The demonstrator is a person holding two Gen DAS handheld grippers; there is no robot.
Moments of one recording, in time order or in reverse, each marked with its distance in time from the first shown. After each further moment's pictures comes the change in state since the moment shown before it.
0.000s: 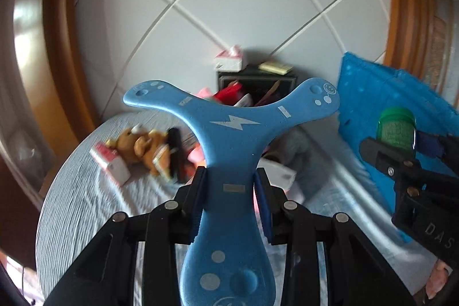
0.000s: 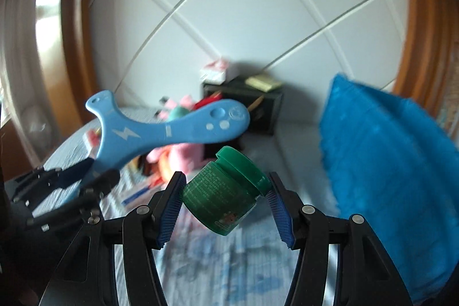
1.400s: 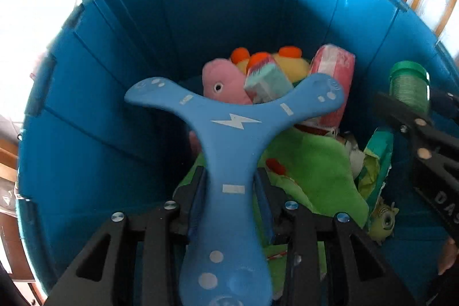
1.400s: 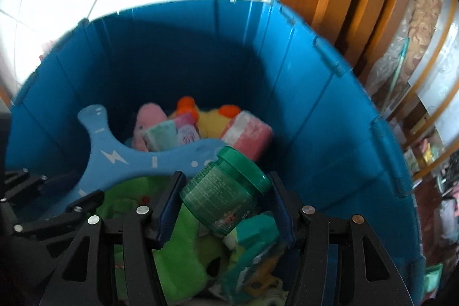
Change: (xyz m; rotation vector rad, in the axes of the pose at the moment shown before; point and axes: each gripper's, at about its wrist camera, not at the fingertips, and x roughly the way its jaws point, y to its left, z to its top) left arm 0.210 -0.521 0.085 0.241 0.581 -0.070; right arm 0.126 -0.539 -0.008 0.124 0.399 -0.133
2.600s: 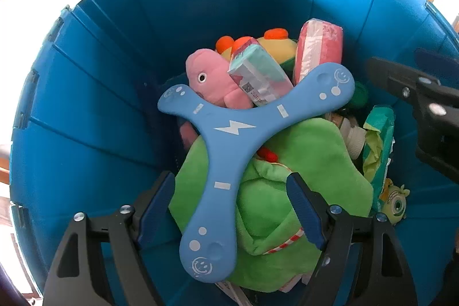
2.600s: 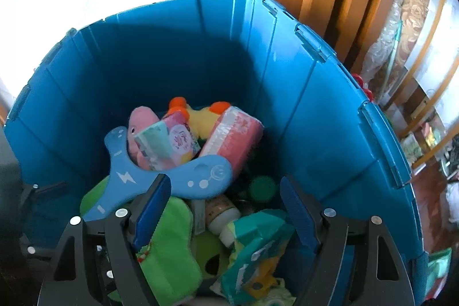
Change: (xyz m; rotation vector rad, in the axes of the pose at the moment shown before) left arm -0.001 -0.015 0.000 0.093 0.014 0.005; right arm -0.003 -0.016 0.001 0.083 0.001 0.017
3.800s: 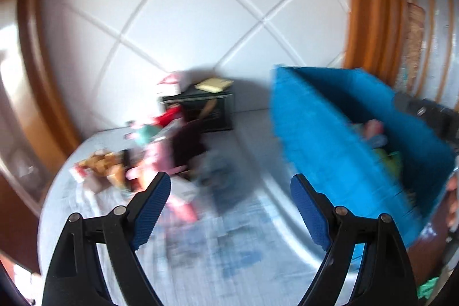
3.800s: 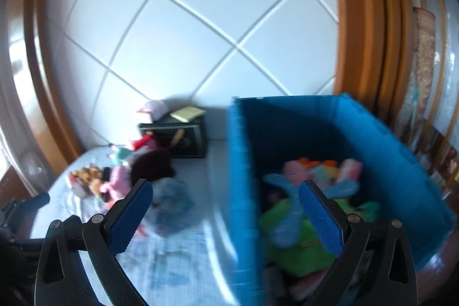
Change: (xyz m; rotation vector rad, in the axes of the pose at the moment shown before) left arm -0.214 0.313 -0.288 -0.342 -0.519 0.144; right arm -0.222 0.278 -0.088 -0.055 -0.413 0.196
